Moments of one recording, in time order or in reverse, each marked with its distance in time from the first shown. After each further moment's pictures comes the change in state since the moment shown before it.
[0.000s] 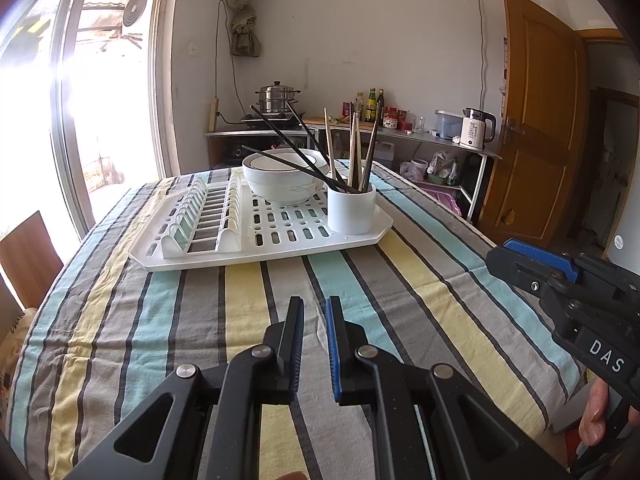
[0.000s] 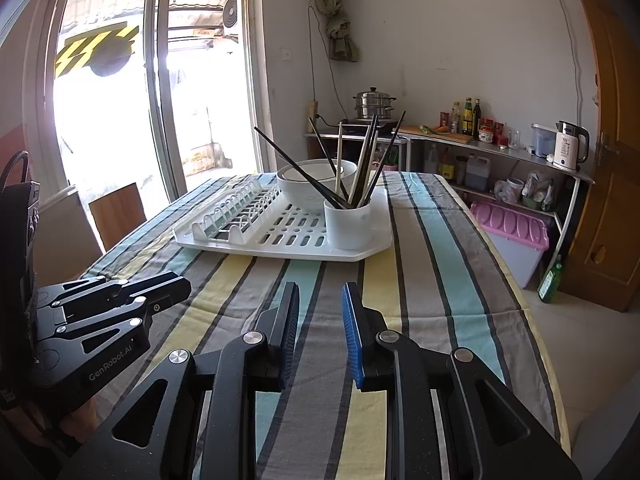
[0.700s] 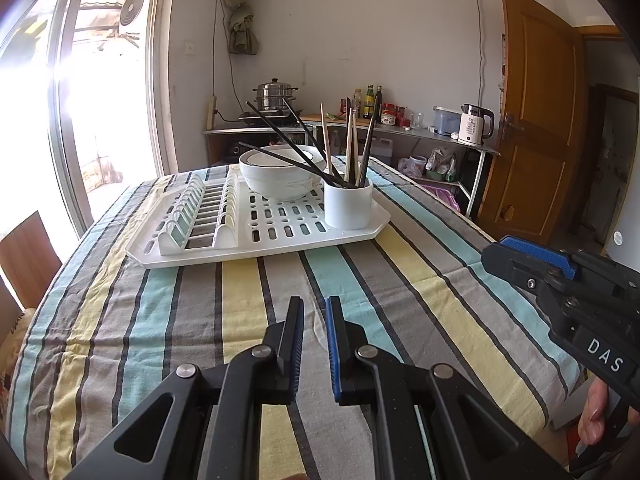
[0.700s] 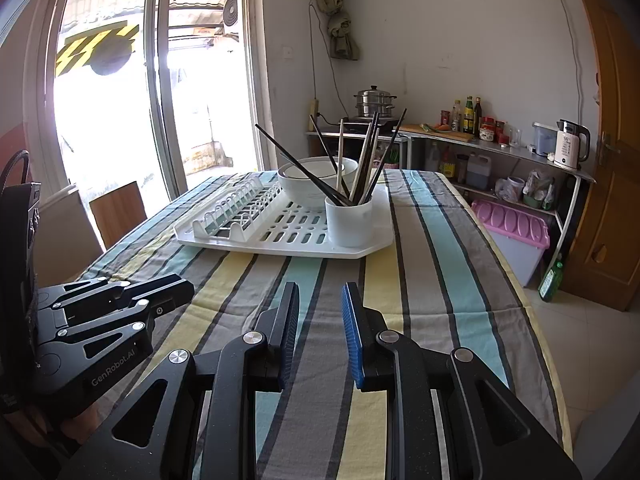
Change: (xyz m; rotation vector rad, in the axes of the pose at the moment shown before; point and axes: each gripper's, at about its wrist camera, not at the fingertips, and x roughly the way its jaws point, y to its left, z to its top) left arm 0.000 0.002 -0.002 0.002 0.011 -0.008; right arm 0.002 0.000 -0.002 0.001 0.003 0.000
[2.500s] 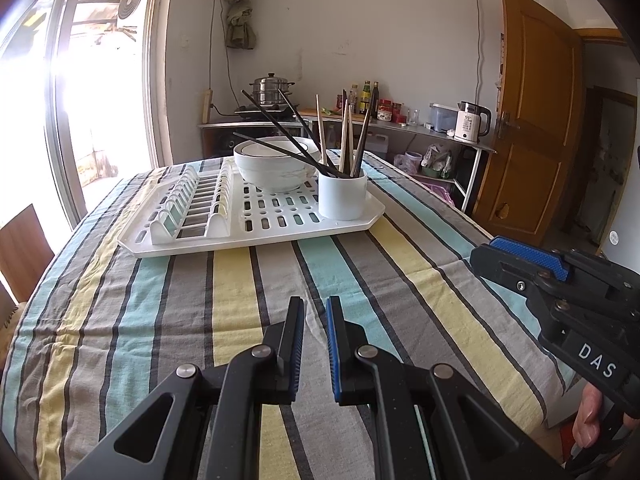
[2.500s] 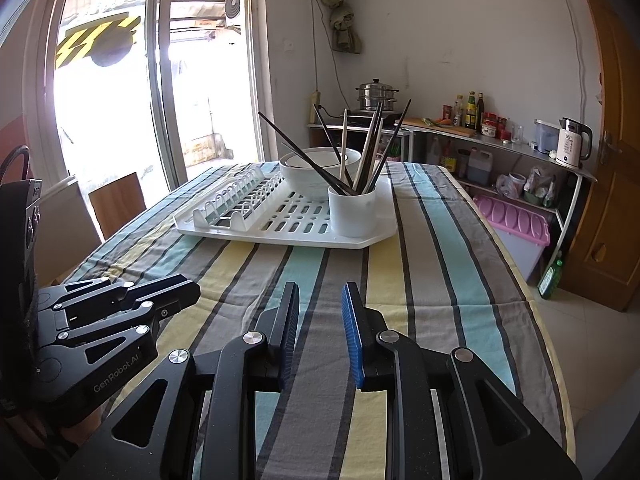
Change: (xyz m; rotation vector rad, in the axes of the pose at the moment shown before) left arm 0.007 -0.001 -0.007 0.000 0.015 -0.021; right arm 0.003 0.002 -0.008 -0.009 0.023 -0.001
